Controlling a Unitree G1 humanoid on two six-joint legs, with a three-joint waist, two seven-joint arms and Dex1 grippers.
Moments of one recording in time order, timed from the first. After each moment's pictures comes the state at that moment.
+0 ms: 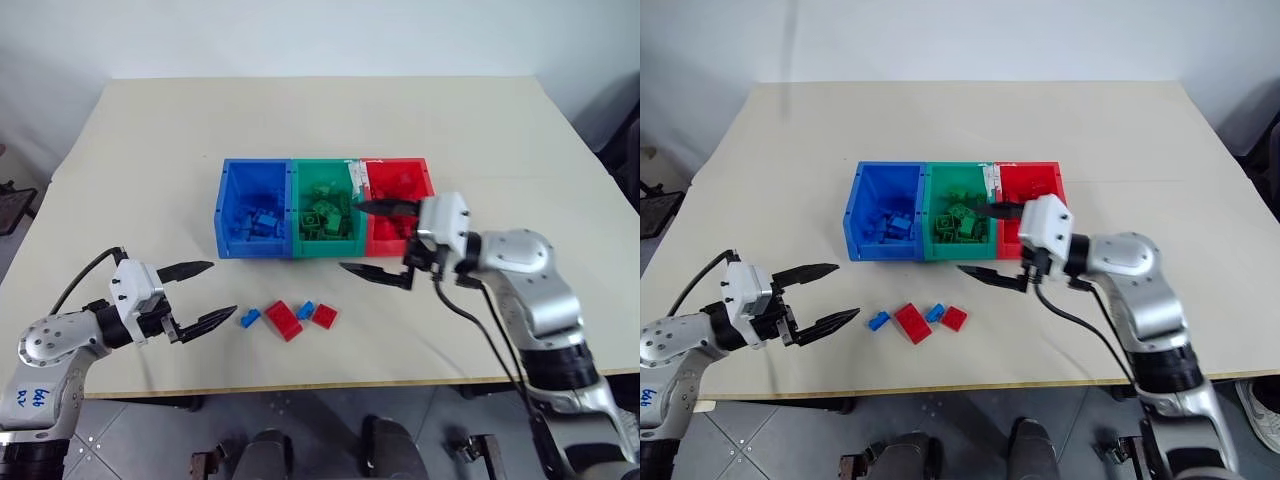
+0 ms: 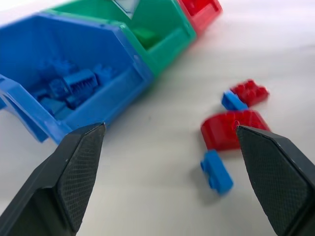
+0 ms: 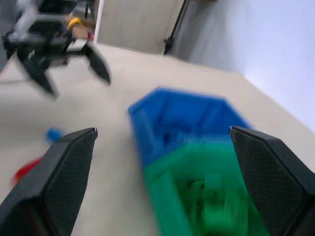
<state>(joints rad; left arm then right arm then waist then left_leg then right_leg) -0.04 0.75 0.28 -0.15 -0.48 0.11 -1.01 -0.40 -0.64 -0.01 -0.22 0.40 0.15 1.12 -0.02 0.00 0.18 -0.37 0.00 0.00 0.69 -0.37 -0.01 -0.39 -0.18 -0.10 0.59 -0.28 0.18</state>
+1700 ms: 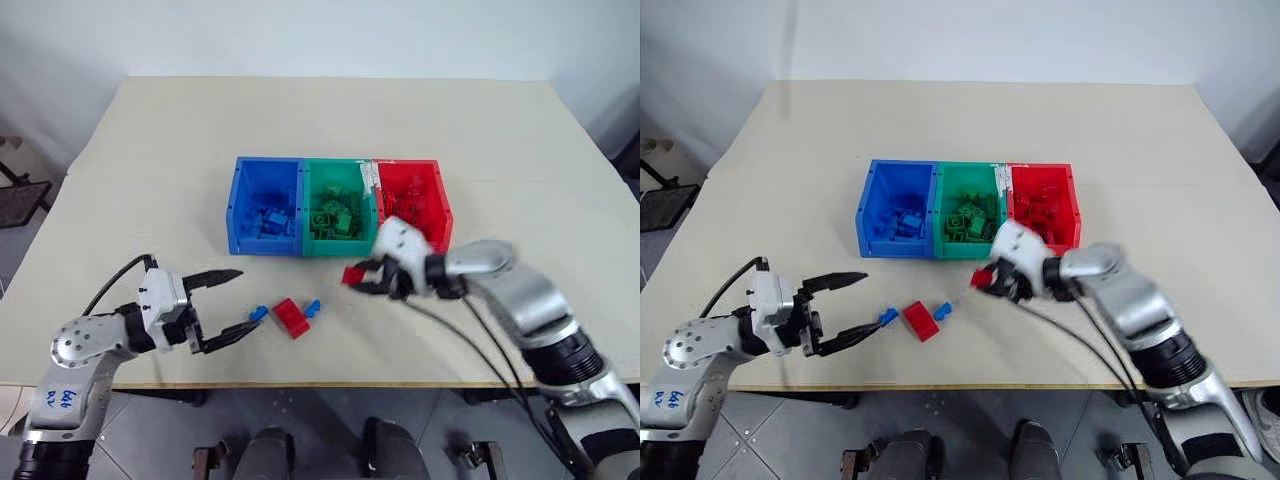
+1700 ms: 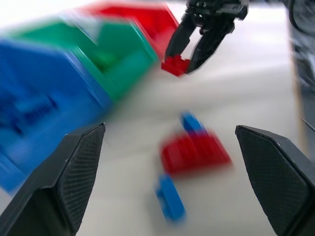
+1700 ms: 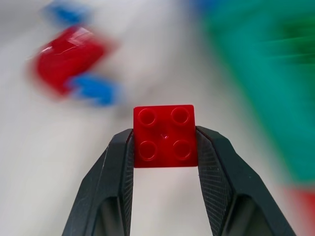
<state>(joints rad) -0.04 0.59 0.22 -0.31 -0.50 0.15 -0.92 -0.69 -0.66 0.16 -0.11 0.27 0.71 0.93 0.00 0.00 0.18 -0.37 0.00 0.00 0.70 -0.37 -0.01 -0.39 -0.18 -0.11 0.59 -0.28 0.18</state>
